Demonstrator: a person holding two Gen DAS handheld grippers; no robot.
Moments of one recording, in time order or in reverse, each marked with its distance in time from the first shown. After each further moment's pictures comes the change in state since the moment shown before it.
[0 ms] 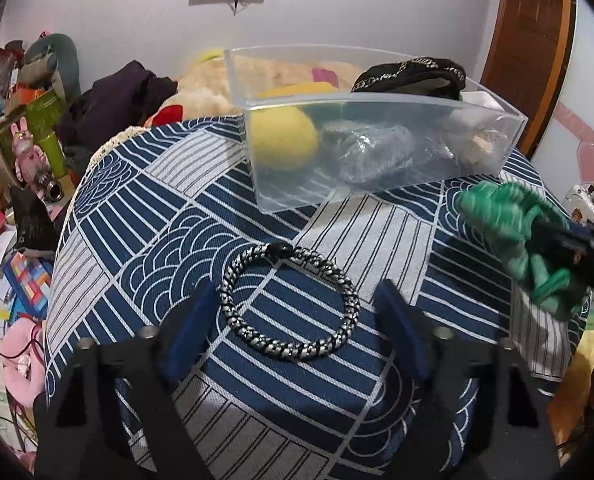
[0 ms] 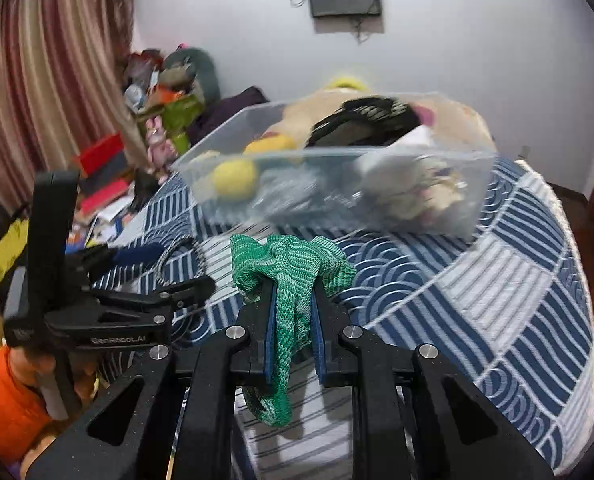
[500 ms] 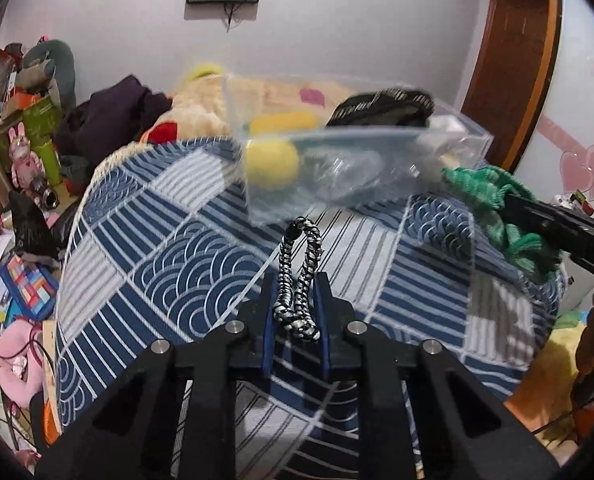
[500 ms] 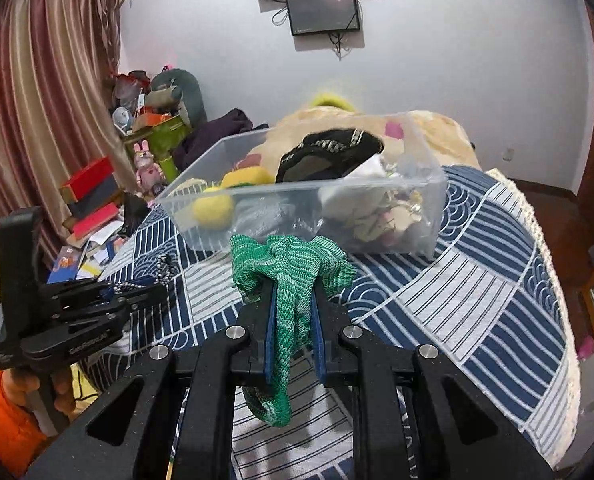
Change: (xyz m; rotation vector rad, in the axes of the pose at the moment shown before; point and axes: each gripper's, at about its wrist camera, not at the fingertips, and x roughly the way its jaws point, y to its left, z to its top) left arm -0.039 -0.001 -0.003 0.003 -0.067 -0.051; right arm -0.021 -0.008 0.007 0.029 -0.062 -0.032
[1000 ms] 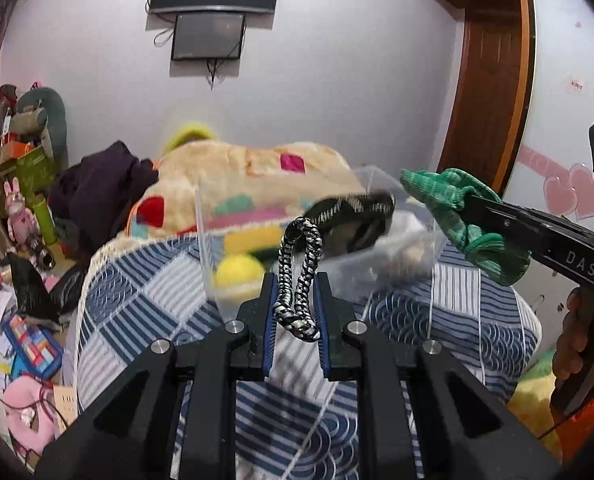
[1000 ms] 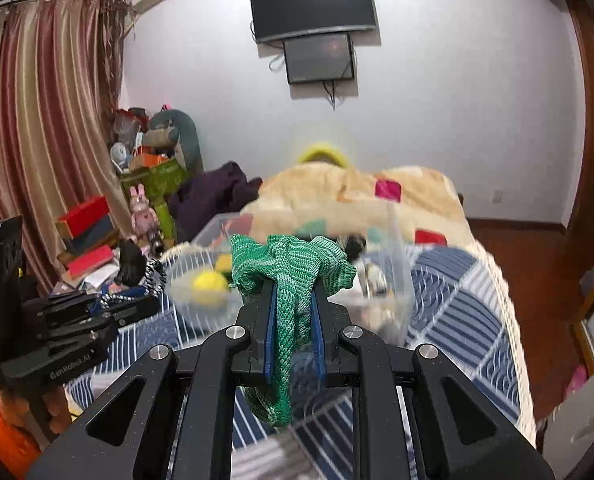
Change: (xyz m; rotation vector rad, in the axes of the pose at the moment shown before) left arm -0.031 -0.024 0.065 0.050 -0.183 -0.027; right arm -0.020 0.002 0.052 -0.031 -0.164 -0.023
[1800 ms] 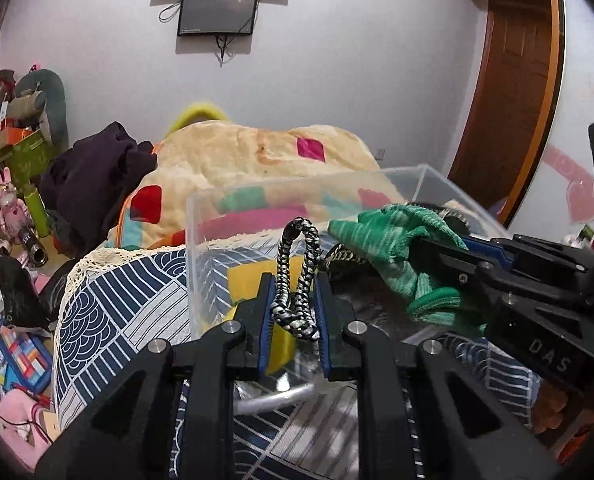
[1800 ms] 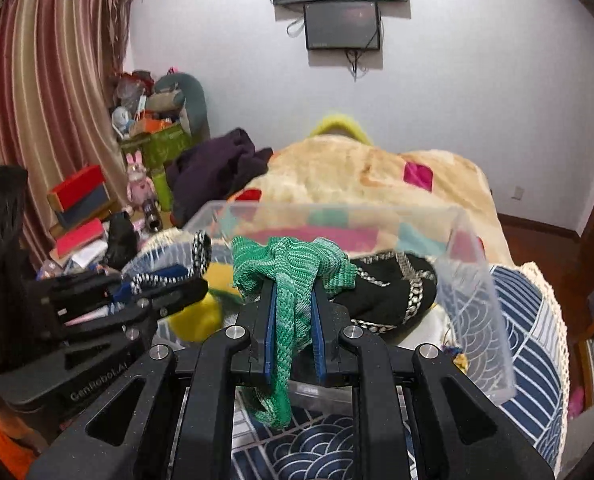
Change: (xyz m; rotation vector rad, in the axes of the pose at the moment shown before) left arm 0.095 0.028 0.022 -0.024 0.096 0.033; right arm 0.099 0.012 0.004 -0.060 0.151 0.023
